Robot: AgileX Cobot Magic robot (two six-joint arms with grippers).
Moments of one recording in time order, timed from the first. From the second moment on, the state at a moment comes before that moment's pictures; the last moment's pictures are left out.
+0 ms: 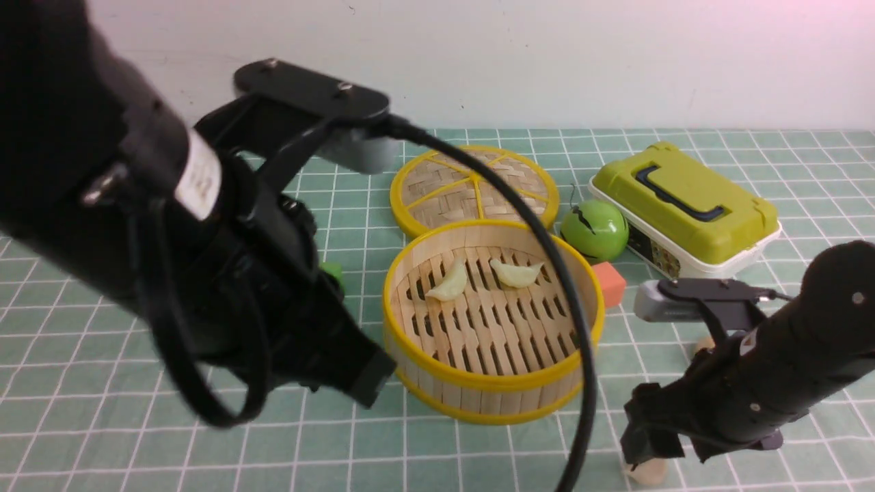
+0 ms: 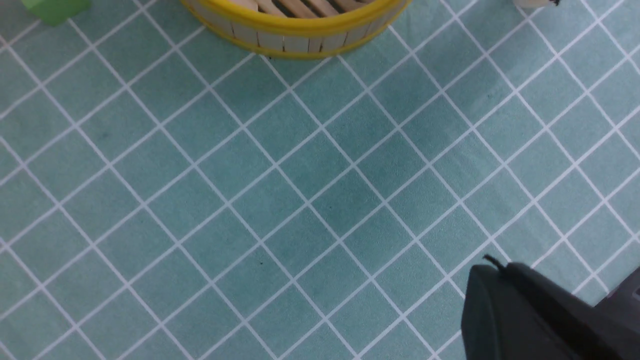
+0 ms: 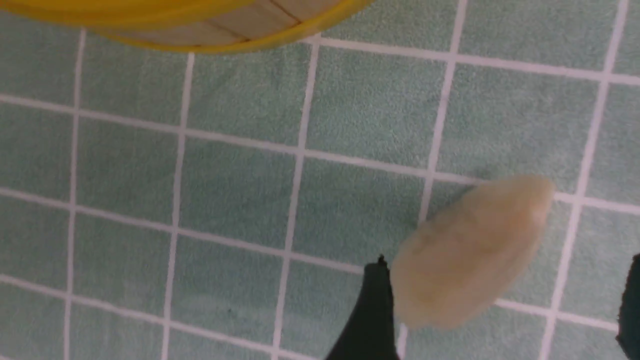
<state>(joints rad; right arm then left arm) 0.31 1.60 -0.85 0.37 0.61 -0.03 -0.78 1.23 -1.30 -0.01 1.18 -0.16</state>
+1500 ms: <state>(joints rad) 0.53 1.90 -1.60 0.25 0.90 -0.24 -0.78 0.78 -0.92 0.07 1.08 -0.33</state>
